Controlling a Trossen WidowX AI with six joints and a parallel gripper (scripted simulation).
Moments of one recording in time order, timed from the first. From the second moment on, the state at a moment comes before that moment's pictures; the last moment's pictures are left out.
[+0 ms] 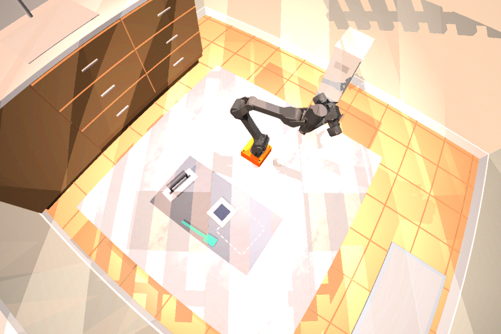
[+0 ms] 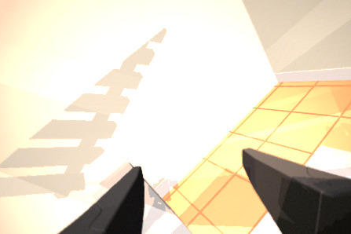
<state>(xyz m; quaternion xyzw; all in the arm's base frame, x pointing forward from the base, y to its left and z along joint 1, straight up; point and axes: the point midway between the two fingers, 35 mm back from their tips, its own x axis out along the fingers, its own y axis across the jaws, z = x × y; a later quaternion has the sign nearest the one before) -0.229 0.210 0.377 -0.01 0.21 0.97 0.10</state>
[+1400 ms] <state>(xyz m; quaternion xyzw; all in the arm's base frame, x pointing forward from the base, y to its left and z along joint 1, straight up) 0.089 0.387 0.330 -0.03 0.27 0.75 0.60</state>
